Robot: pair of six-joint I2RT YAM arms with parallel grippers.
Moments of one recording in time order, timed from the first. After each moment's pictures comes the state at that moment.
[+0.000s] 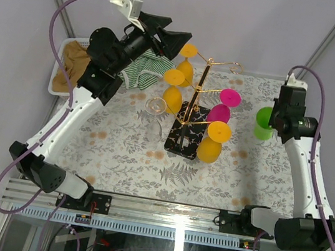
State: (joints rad) left arm -0.44 1.42 1.60 0.24 0.32 -0.38; right arm 0.07 1.21 1.29 -0.89 0.34 0.11
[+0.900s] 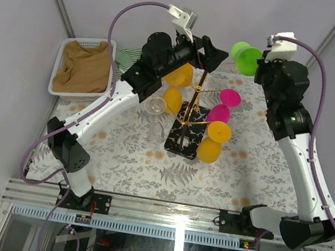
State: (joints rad) left arm -0.64 1.71 1.81 0.08 0.17 -0.37; right arm 0.28 1.24 1.51 -0.28 0.22 -0.15
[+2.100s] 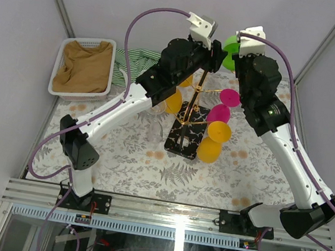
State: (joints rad) left arm -0.75 1.81 1.94 -0.01 -0.12 -0.14; right arm 0.55 1.36 1.57 -0.19 0.52 -0.33
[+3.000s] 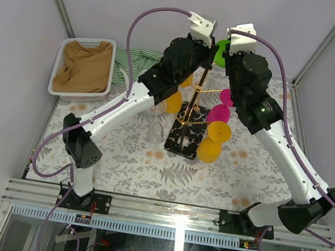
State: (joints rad) left arm -0.74 1.84 1.96 -0.01 -0.18 -0.10; right arm 0.62 1.41 1.63 -0.19 0.58 -0.30
